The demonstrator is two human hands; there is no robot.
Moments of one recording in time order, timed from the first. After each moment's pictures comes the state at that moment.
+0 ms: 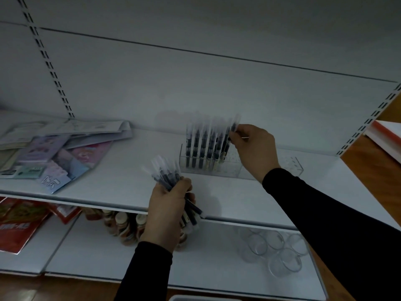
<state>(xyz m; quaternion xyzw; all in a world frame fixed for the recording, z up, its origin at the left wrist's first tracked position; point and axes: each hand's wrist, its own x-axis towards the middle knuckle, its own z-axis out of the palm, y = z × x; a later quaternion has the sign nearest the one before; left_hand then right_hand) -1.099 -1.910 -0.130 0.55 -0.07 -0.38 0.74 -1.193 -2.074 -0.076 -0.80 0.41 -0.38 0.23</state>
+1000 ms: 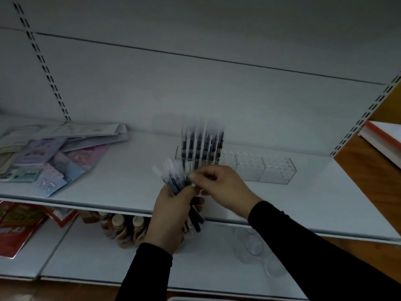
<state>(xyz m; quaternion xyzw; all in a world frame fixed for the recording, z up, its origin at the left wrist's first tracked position) -1.113 -1.911 -0.123 0.56 -0.15 -0.41 0.70 -1.193 -2.008 -0.100 -0.79 0.33 -0.17 0.49</state>
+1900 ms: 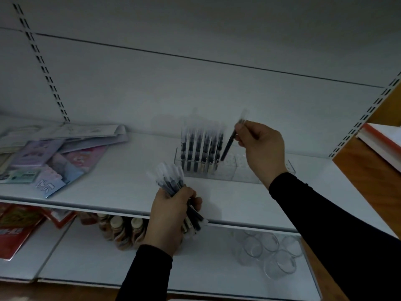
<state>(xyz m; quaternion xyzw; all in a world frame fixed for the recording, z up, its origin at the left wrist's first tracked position) -1.113 -1.914 -0.124 0.54 -0.06 -0.43 0.72 -1.208 -2.068 -0.060 -0.70 0.38 -0.48 0.38</state>
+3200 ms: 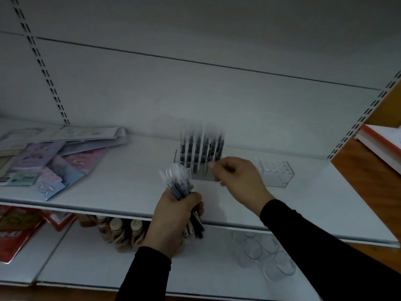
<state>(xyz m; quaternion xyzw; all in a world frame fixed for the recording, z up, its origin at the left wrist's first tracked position) -1.115 -1.911 -0.123 0.55 -0.15 -0.43 0.70 -1.213 -2.032 -0.094 -0.78 0.38 -0.28 0.40</state>
